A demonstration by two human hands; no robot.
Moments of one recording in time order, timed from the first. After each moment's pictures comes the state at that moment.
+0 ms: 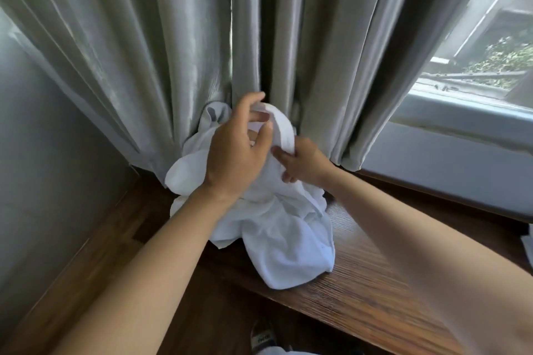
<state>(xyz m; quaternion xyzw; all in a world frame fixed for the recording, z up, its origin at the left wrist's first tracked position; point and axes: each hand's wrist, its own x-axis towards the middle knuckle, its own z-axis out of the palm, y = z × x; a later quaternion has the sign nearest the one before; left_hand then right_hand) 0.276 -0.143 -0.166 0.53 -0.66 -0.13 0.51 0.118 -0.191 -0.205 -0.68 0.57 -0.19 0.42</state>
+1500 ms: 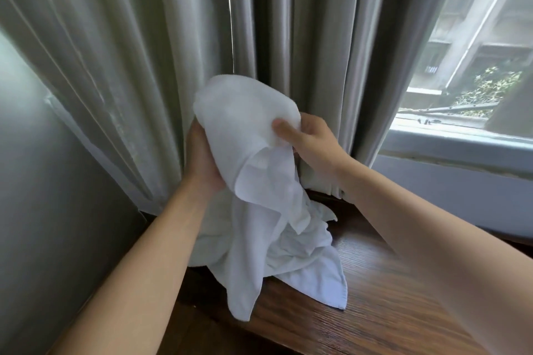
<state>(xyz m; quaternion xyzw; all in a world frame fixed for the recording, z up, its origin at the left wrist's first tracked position) 0.299 -0.153 -0.081 0.43 -0.32 -0.53 0.66 0.116 -0.192 -0.100 -0.62 0.46 -0.42 0.47</state>
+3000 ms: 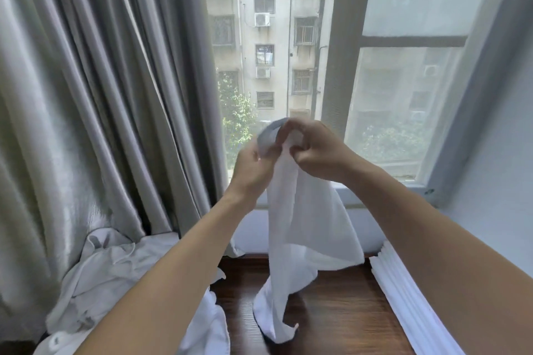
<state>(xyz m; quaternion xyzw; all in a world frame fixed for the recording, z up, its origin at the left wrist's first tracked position) -0.030 -0.113 0.005 0.34 -0.61 -0.50 0.52 -0.180 -0.074 0.053 -0.75 0.52 -0.40 0.09</state>
